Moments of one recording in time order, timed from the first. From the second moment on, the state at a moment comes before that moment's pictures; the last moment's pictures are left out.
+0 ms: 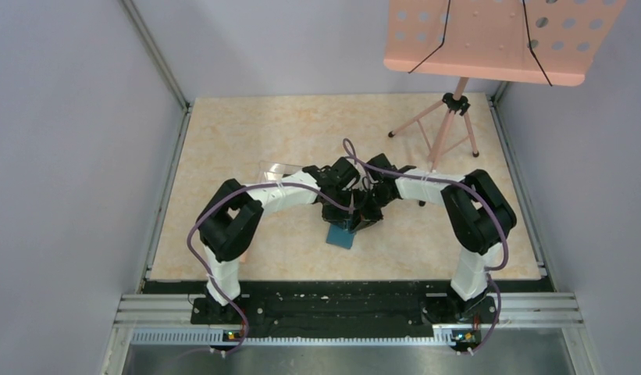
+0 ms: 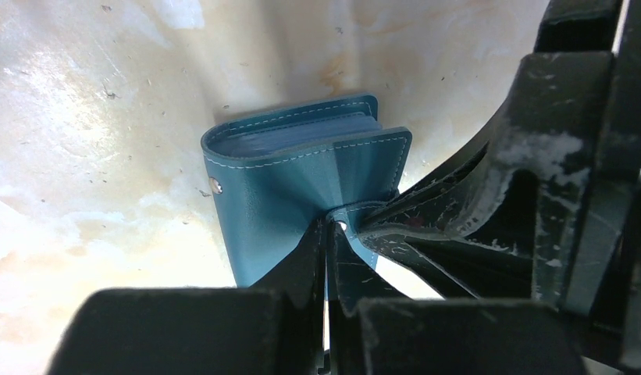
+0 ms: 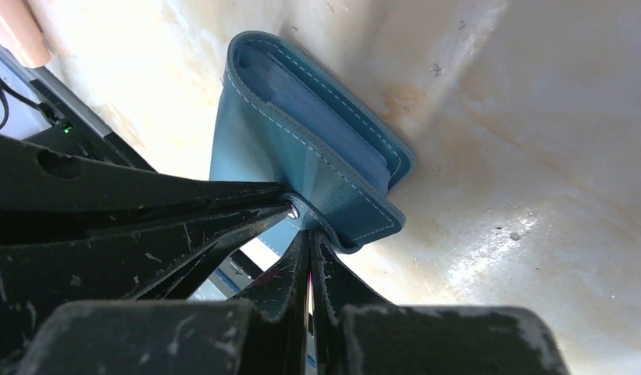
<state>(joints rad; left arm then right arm) -0.82 1.92 1.32 -0.62 0.14 -0.65 0.56 1.84 1.06 -0.46 -0.60 0.42</state>
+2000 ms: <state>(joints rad) -0.85 1.87 1.26 -0.55 0.13 -0.66 0.52 1.76 0.98 -0.36 -0.60 0.48</state>
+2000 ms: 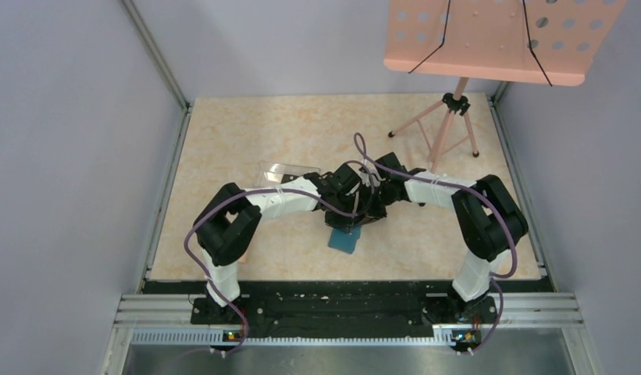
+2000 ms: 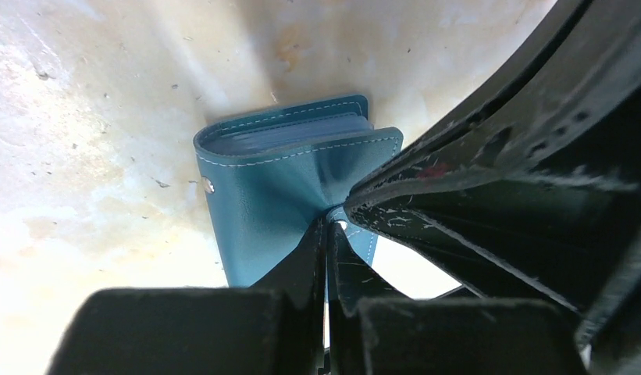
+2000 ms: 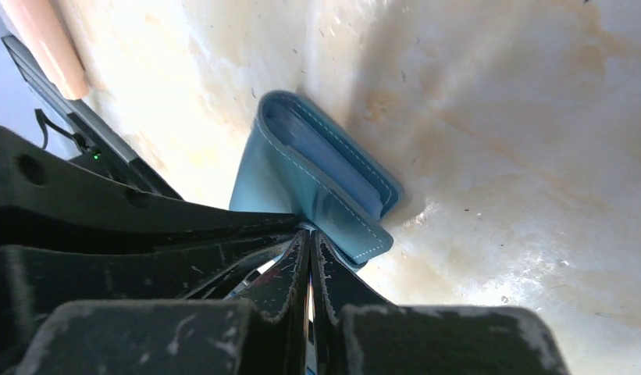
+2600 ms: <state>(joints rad) -0.86 1.83 1.26 -0.61 0.10 -0.66 0.51 1.75 0.96 -0.33 -0.61 0.49</state>
